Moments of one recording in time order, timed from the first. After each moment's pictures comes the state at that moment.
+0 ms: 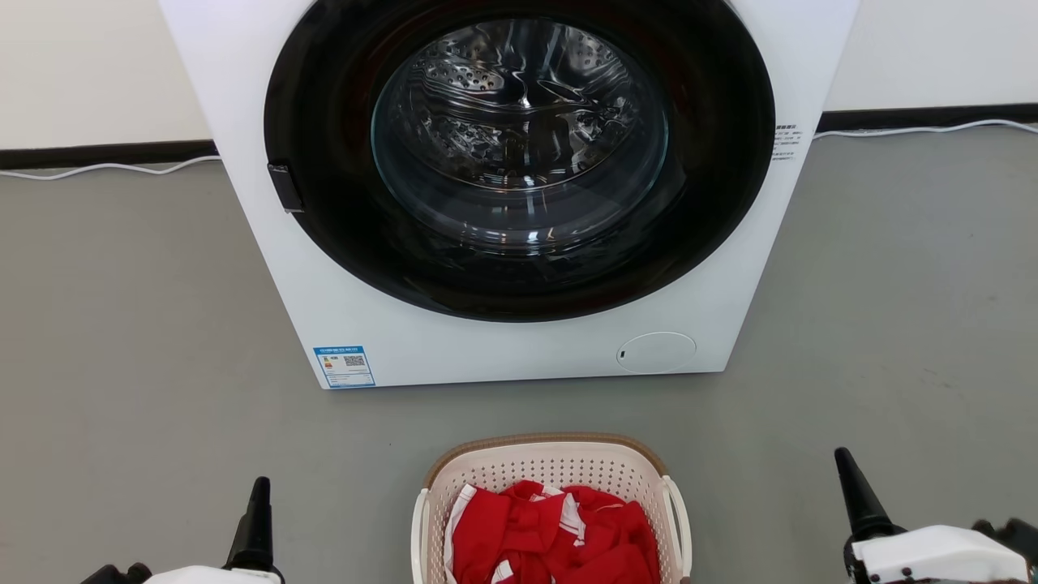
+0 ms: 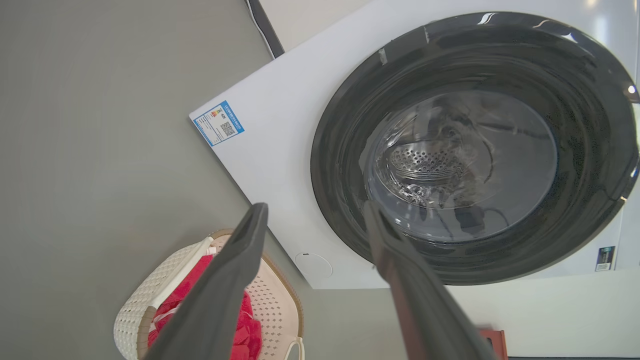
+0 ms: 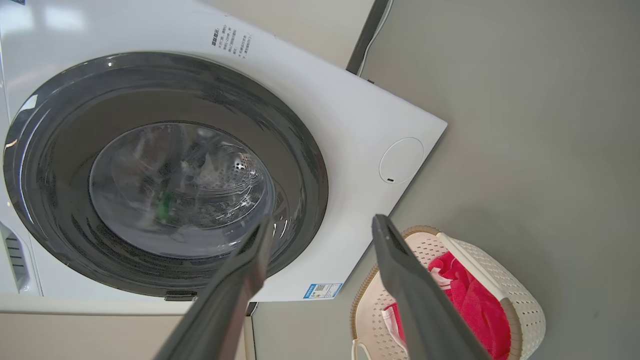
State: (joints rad) left arm -0.04 0.04 -0.02 0.34 -1.23 -0.12 0.00; right arm -0.08 -0.08 0.00 0.35 1.29 0.13 0.01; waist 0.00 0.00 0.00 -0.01
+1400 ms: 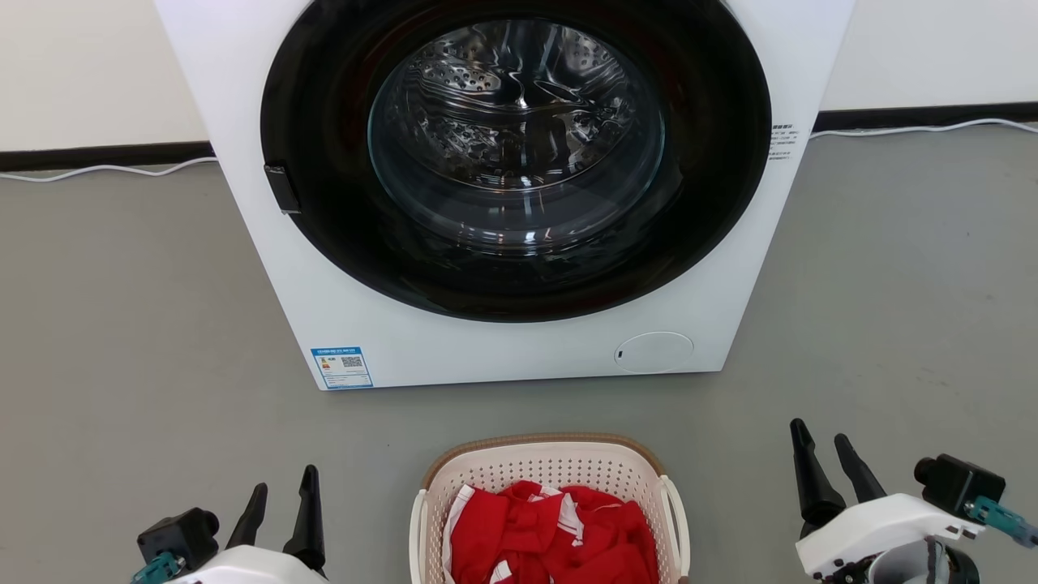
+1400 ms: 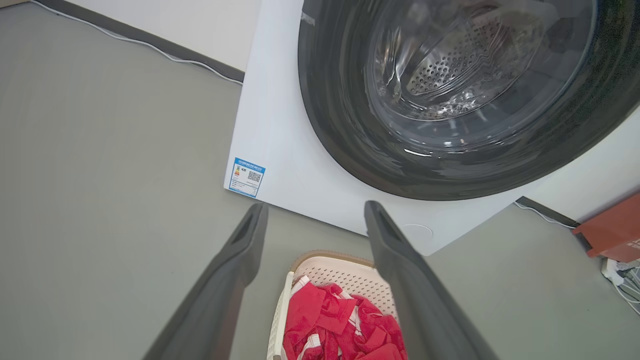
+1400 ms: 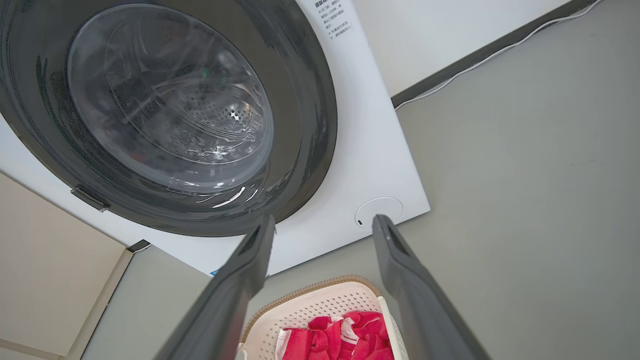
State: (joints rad) left arm -0.08 0.09 -0.16 0.37 -0.64 -0.06 -0.11; right arm -0.18 -0.11 0.12 0.44 0.74 0.13 -0.11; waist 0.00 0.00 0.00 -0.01
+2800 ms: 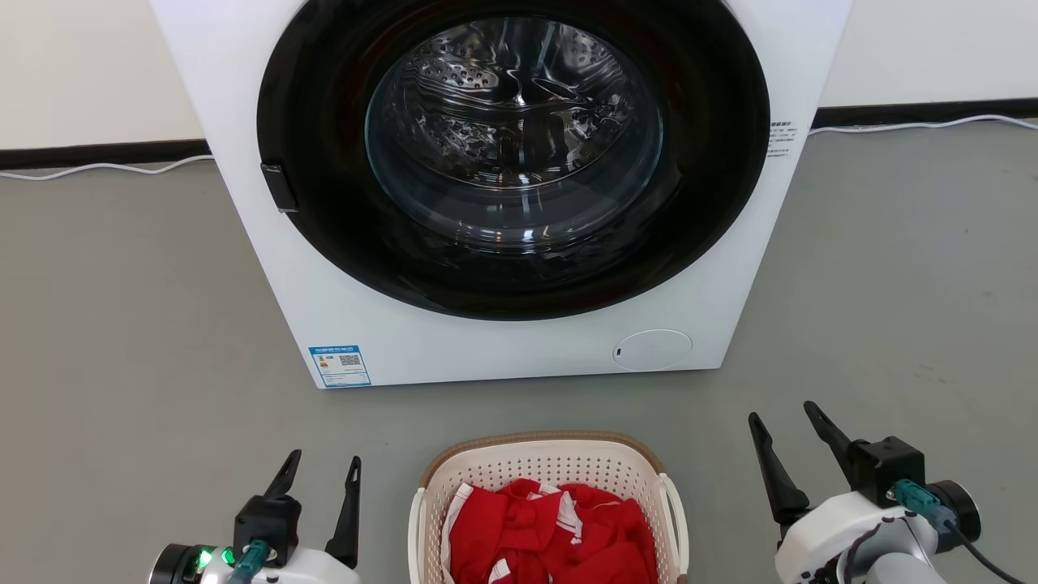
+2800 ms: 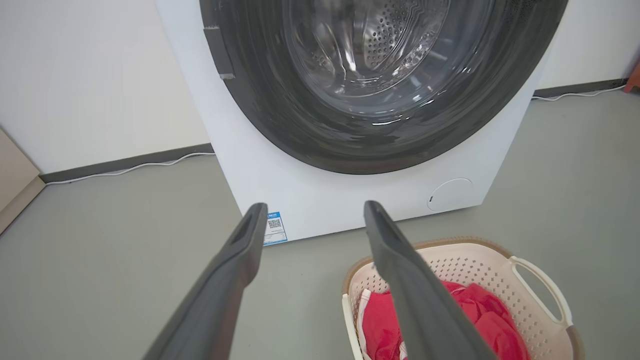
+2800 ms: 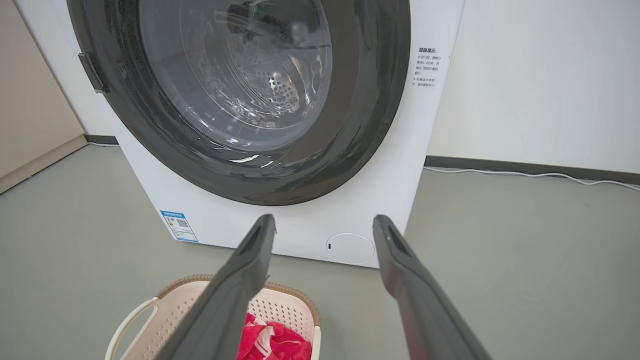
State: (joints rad) left arm -0.14 0.09 -0.23 0.44 -0.12 -0.04 -0.24; right arm -0.27 -0.15 0.23 0.55 0.26 0.13 -0.23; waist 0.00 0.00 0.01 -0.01
